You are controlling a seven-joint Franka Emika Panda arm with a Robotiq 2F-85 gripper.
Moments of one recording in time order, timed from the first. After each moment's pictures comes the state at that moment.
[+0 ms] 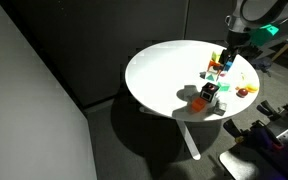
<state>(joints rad) 0.04 0.09 -0.02 -2.48 0.01 2.53 -0.24</state>
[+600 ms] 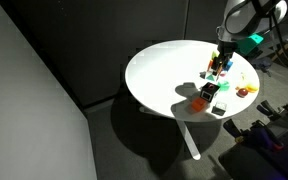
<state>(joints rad) 0.03 0.28 -0.02 -2.36 0.01 2.56 -0.24</state>
